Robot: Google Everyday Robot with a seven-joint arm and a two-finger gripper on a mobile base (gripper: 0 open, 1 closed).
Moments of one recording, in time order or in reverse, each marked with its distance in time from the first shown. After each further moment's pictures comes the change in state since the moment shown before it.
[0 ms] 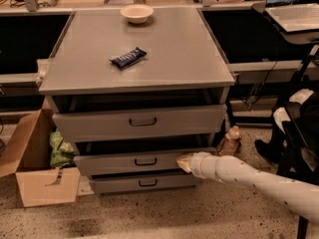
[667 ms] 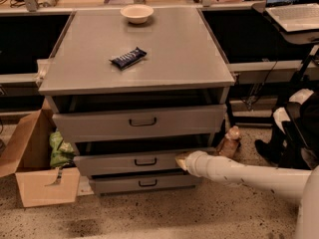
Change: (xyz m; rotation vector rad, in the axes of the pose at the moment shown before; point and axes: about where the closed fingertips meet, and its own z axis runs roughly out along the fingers) arm 0.003 -0.015 0.019 0.109 0.029 0.026
